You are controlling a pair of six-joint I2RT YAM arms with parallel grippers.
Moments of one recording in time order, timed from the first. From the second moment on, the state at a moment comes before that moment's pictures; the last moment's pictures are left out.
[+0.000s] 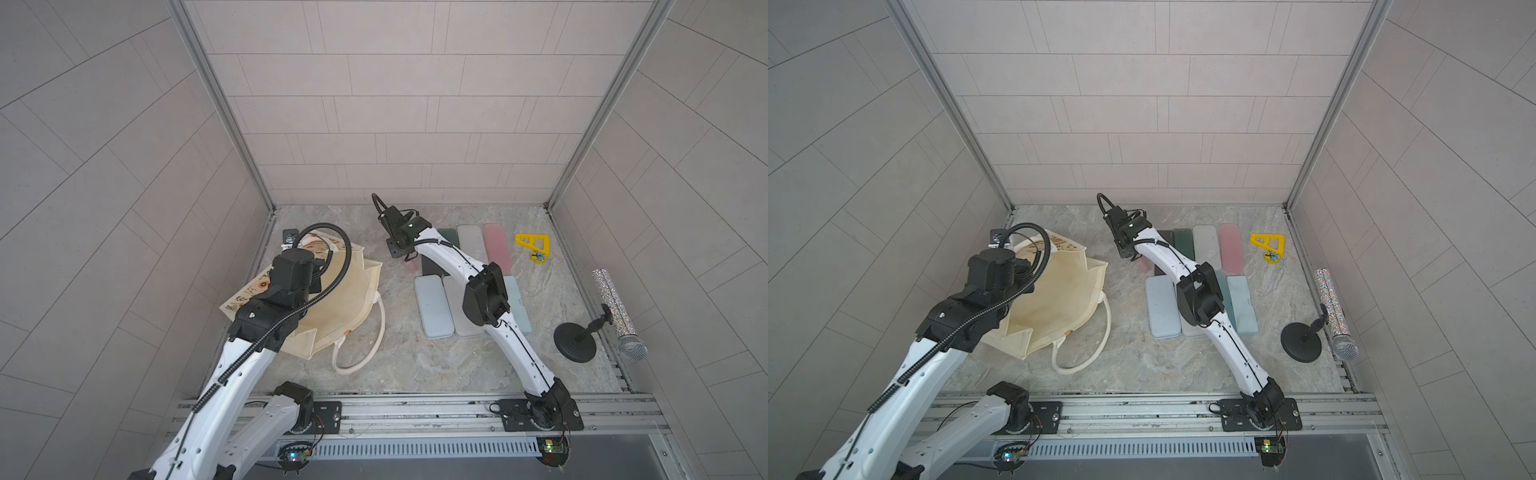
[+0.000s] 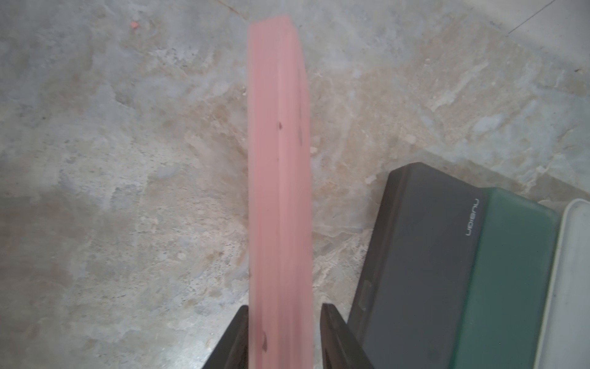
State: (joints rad) left arm -0.33 0.86 1.04 -0.78 -0.51 -0.20; right arm 0.65 2.57 2.52 -1.04 0.33 0.27
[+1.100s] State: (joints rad) left arm -0.31 0.86 1.04 -0.78 -0.51 -0.20; right arm 0.63 2.54 2.33 -0.84 0.19 0.17
